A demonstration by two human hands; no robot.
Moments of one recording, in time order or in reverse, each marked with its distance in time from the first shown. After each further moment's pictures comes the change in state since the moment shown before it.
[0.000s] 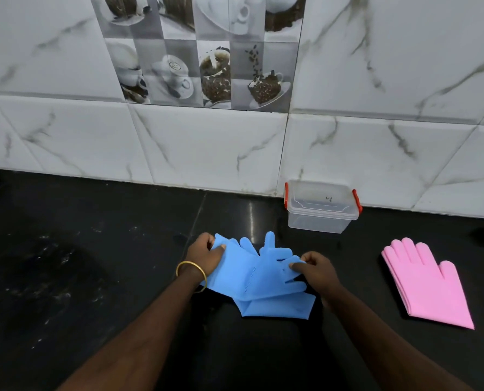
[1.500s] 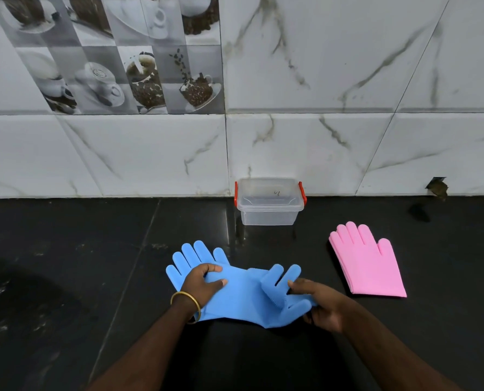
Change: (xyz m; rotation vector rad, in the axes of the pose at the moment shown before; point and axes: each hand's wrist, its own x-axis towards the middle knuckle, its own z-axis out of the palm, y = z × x) left_hand -0.048 0.008 0.096 -0.162 -0.274 0.047; right_hand -0.038 0.057 -0.107 0.524 -0.412 0.476
